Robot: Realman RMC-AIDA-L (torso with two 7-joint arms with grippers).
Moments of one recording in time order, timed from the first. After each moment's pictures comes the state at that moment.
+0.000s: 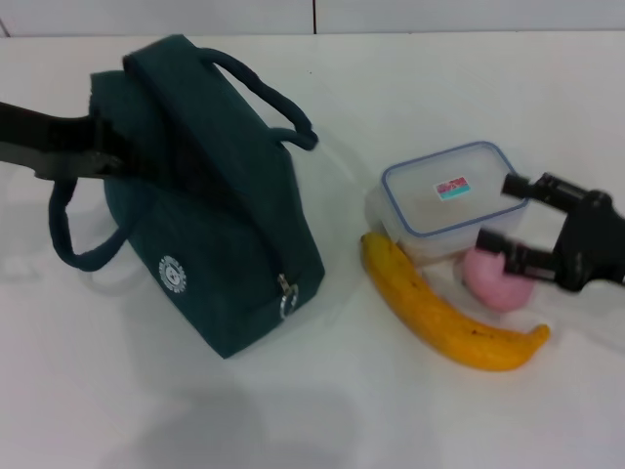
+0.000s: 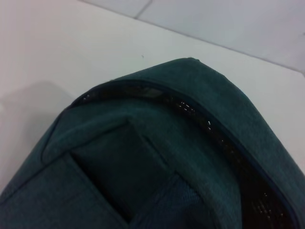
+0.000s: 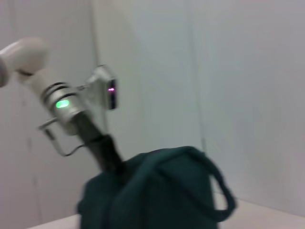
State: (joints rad) left arm -0.59 -2.00 0.74 1.22 2.32 1.81 -2.73; right arm 0.40 2.01 -0.97 -0.41 -1.45 -1.58 0.97
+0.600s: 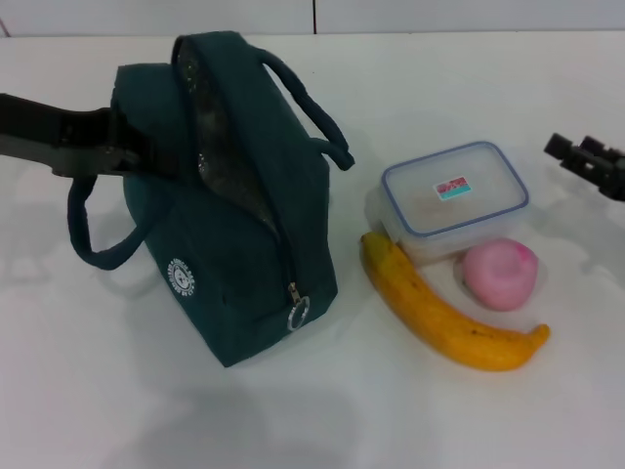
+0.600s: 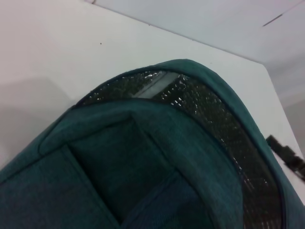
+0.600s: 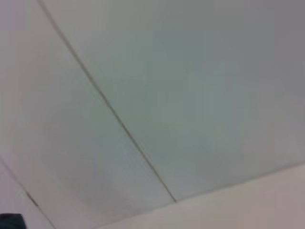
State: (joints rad) left arm -0.59 -2.00 0.73 1.24 2.25 1.86 -2.75; right arm 0.44 2.01 -0.86 -0.29 -1.28 -1.23 1.32
